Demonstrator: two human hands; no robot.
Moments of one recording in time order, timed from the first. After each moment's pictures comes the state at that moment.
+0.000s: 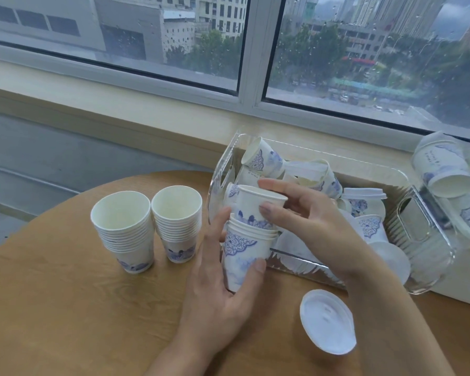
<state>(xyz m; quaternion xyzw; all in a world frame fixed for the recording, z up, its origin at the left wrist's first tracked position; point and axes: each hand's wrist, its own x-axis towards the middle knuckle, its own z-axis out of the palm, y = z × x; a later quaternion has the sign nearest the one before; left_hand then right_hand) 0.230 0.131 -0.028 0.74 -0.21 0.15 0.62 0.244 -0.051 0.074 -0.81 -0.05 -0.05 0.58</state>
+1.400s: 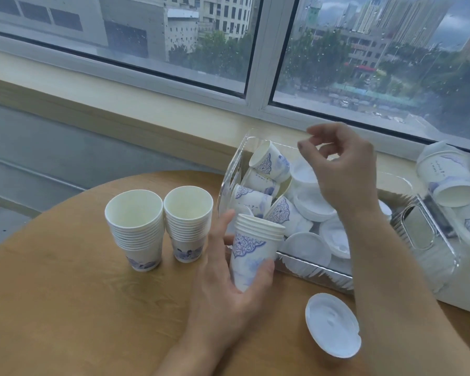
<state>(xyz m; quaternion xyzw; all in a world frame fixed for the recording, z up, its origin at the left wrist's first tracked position) 0.231 0.131 -0.028 0.74 -0.16 0.15 0.63 0.303 -0.068 0.108 -0.83 0.03 -0.37 0.41</state>
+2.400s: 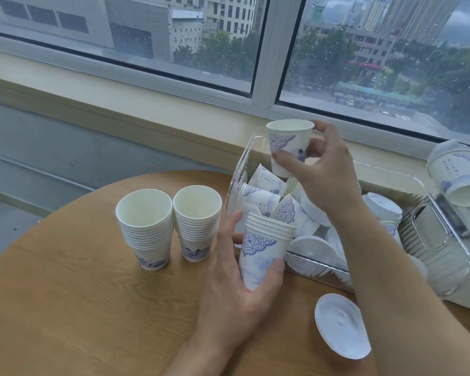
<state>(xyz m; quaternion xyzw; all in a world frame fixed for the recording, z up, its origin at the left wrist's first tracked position) 0.231 0.130 -0.028 0.75 -0.16 0.15 0.63 0.311 -0.041 0.101 -0.85 0.04 -0.27 0.44</state>
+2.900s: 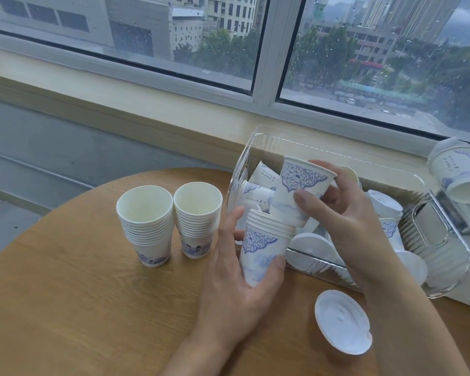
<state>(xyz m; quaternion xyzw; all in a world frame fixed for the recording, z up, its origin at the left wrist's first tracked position) 0.230 0.129 -0.026 0.75 -0.16 0.14 0.63 0.235 -0.041 0.076 -0.74 -0.01 -0.16 0.65</state>
